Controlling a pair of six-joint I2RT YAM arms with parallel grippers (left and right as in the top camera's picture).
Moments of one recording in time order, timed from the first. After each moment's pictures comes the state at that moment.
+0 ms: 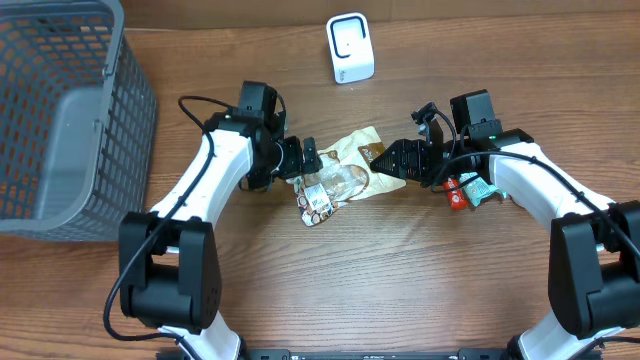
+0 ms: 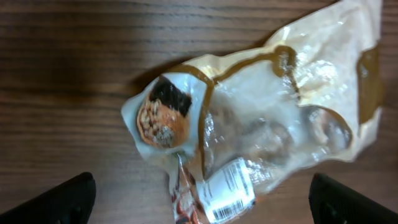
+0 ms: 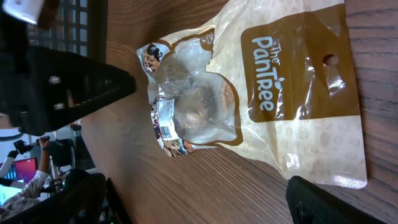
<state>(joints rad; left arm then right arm) -0.17 1.84 1.28 -0.80 0.25 -0.37 0.23 1.81 1.12 -0.43 -0.83 0.28</state>
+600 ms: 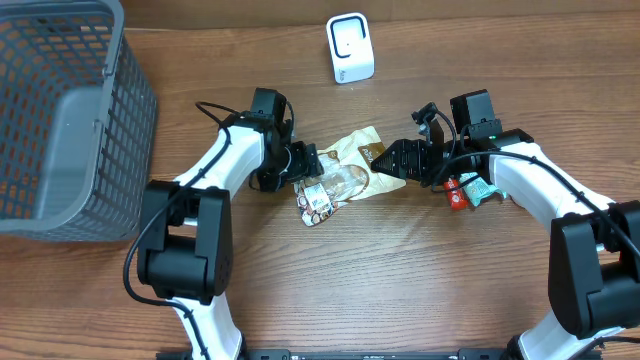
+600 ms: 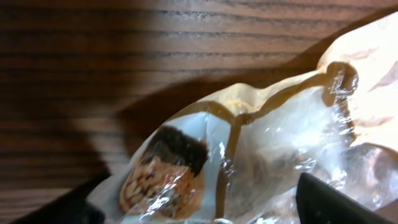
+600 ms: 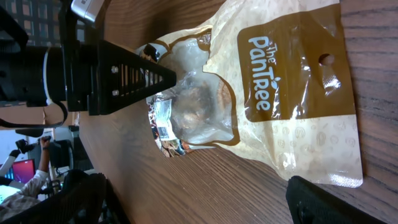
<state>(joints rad) -0.18 1.99 1.30 -0.74 0.27 -0.39 0.23 1.81 1.12 -0.43 -0.82 0.28</state>
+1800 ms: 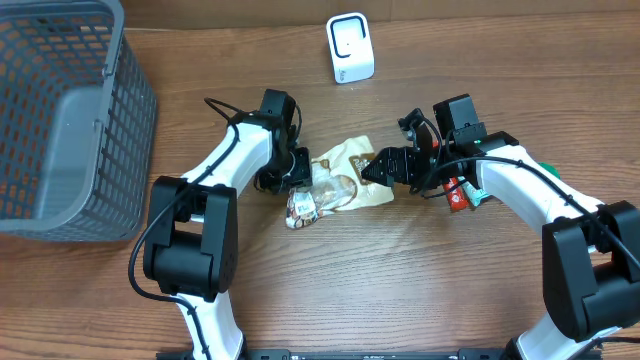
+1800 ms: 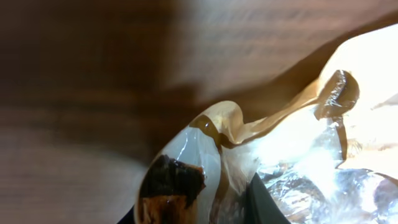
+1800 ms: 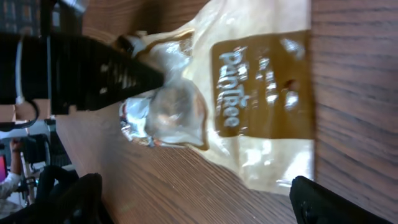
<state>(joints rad) -0.21 2.01 1.34 -0.86 0.19 -0.37 0.30 1.81 1.12 -0.45 -0.73 0.28</state>
